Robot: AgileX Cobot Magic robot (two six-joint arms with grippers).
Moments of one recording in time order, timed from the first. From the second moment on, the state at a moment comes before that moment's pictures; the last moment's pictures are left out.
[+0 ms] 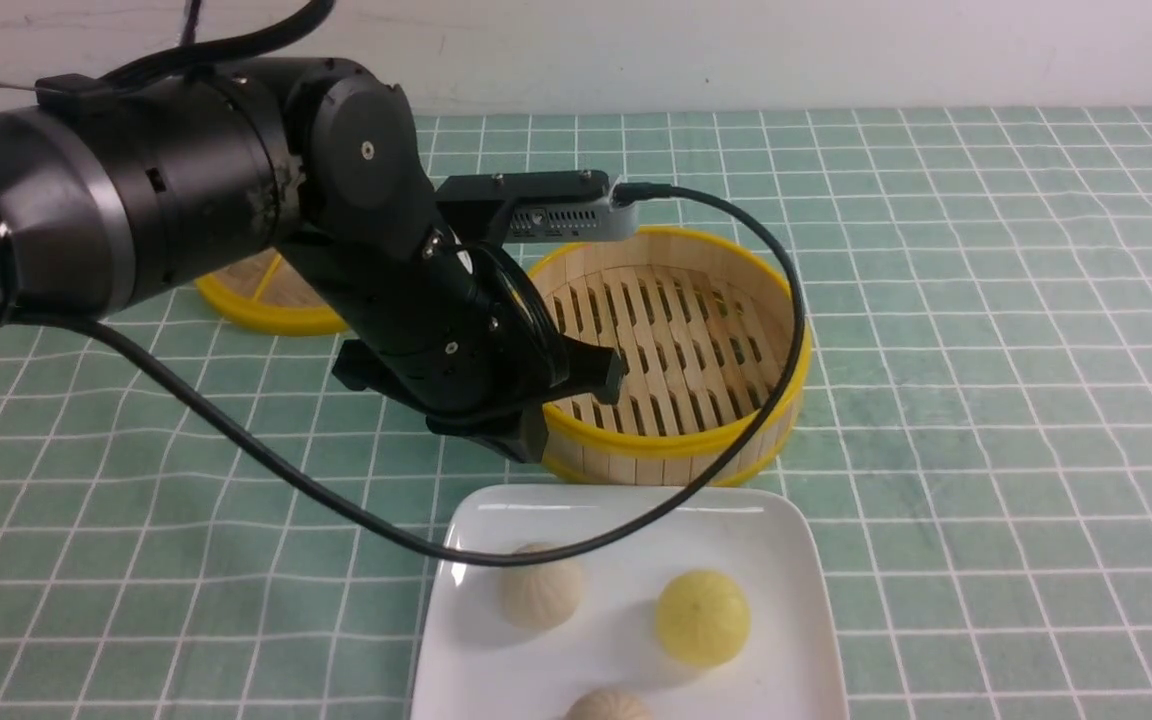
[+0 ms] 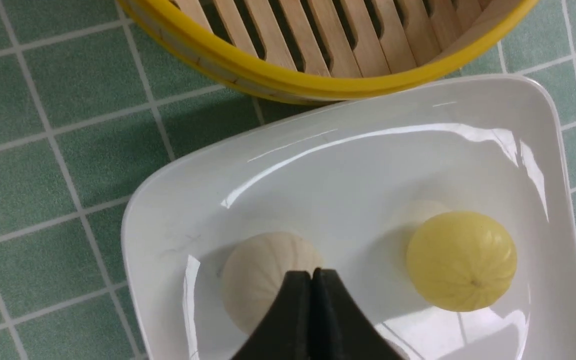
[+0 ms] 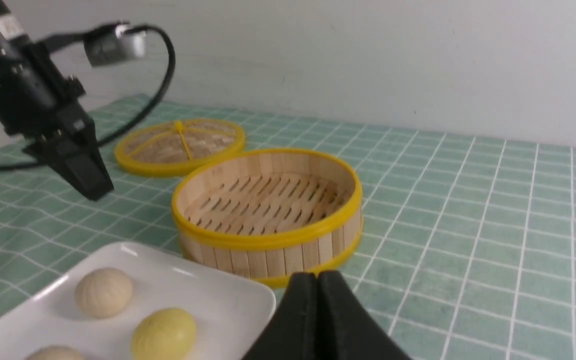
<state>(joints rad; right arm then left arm) 0.46 -0.01 -0.25 0.04 0.44 0.06 -0.55 1.67 -1.32 -0.20 0.90 -0.16</state>
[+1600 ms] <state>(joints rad) -0.01 -0.01 0.01 0.01 0.40 0.06 -0.55 0.32 -0.58 0.01 0.43 -0.37</state>
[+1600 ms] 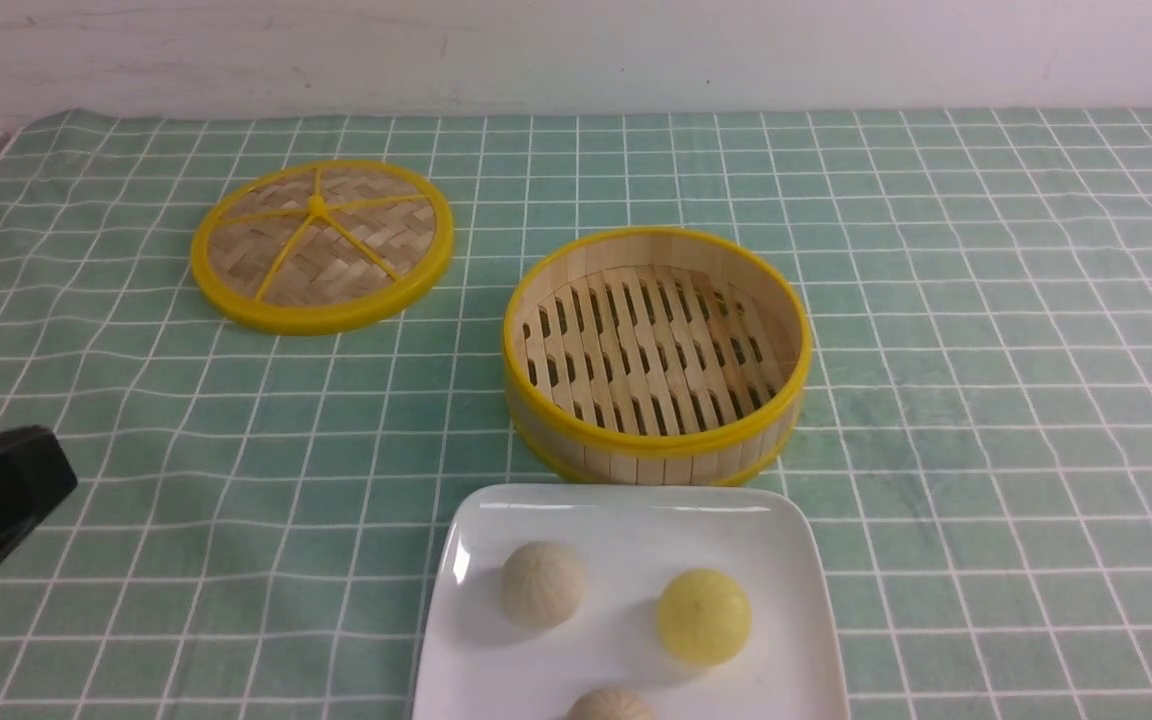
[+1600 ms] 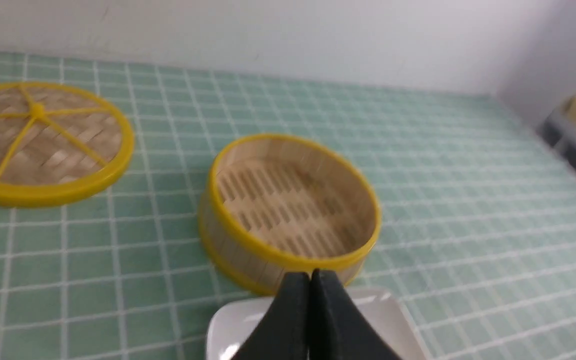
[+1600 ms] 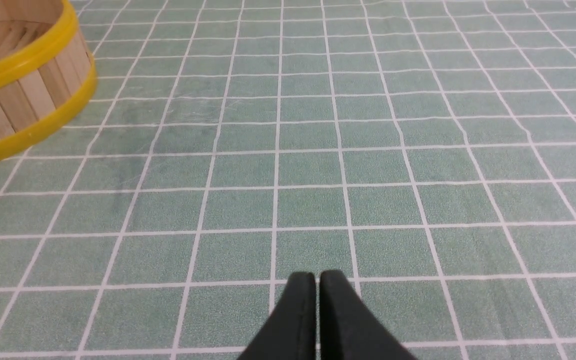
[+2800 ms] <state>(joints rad) -0.01 -0.01 0.01 0.01 0.40 0.06 -0.23 0.30 -0.17 0.08 0.18 -0.38</state>
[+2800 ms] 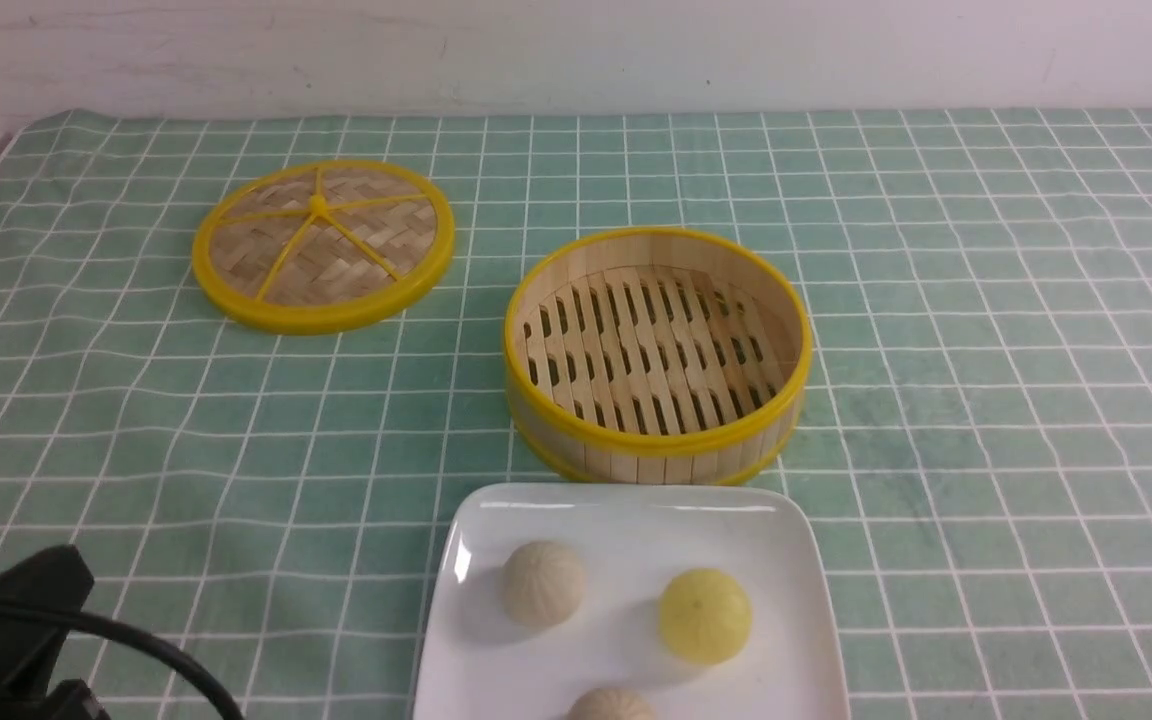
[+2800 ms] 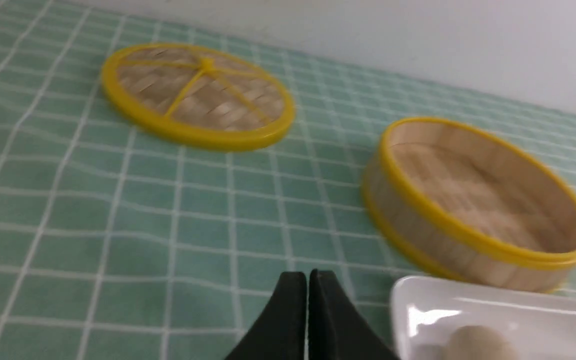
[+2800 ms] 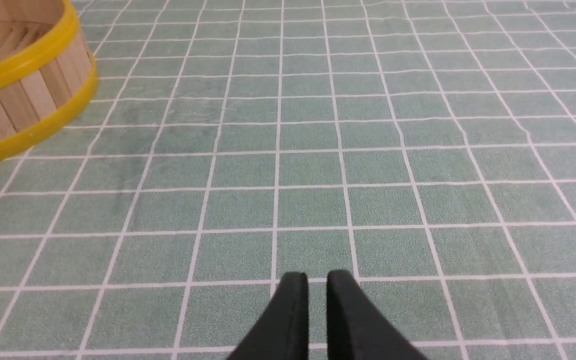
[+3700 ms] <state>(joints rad) -0.01 -0.01 0.01 0.01 0.40 0.06 0.01 -0.01 0.03 0.18 0.37 -0.38</state>
